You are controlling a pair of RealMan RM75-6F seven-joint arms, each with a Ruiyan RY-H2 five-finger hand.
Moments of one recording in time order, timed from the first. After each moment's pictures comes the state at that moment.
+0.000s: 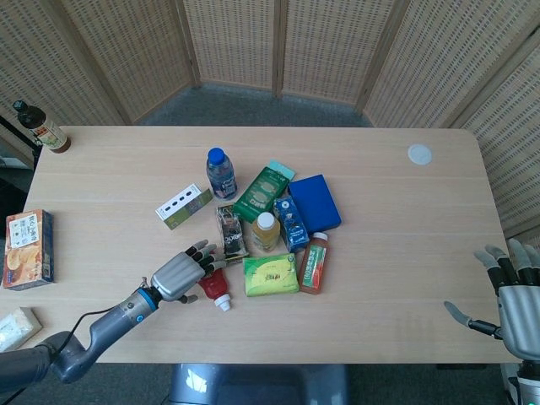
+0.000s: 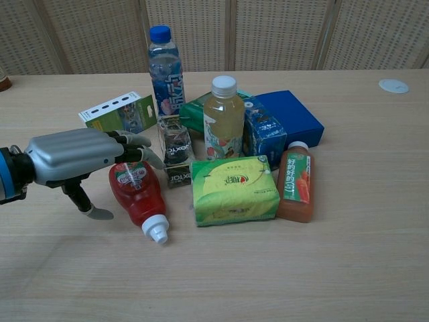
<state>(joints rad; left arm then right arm) -0.68 -1.52 0.07 -1.36 1.61 0.95 0.10 0.00 -0.91 0.07 -2.00 -1.57 1.61 -0.40</state>
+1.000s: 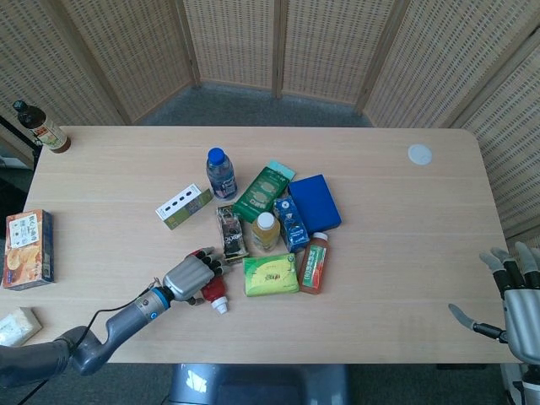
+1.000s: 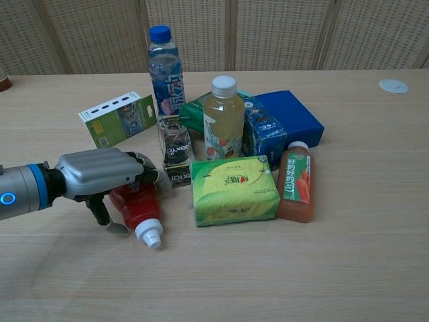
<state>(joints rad) -0.72 -1.63 0.06 -1.25 1.56 0.84 0.09 -0.02 -0.90 0.07 -2.01 -1.58 1.63 -0.39</state>
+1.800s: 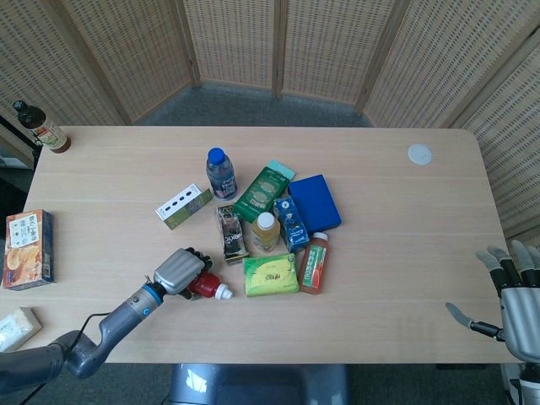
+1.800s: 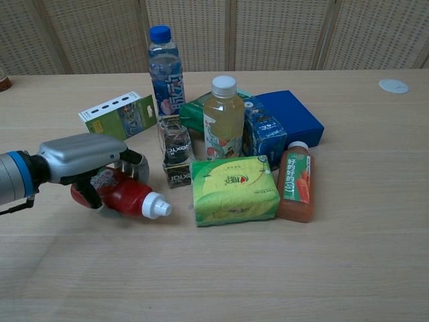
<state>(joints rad) -0.68 -1.59 0.03 -1.29 1.50 0.91 0.02 -0.02 -0.91 0.08 -2.00 -1.58 1.62 -0.39</state>
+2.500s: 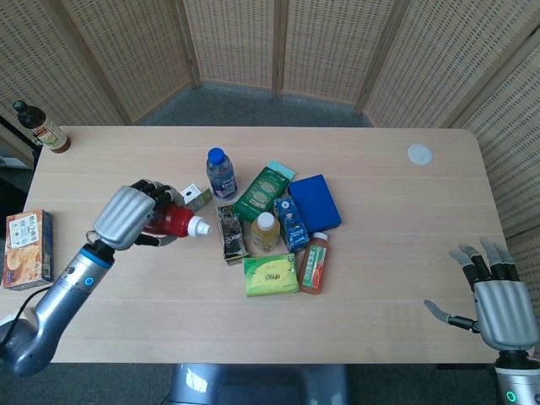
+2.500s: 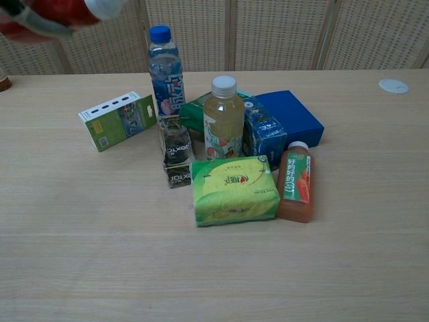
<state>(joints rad) -0.65 -1.09 -0.21 -1.79 1.41 1.13 0.03 0.04 -1.00 0.08 -1.93 -1.58 1.55 -0.35</state>
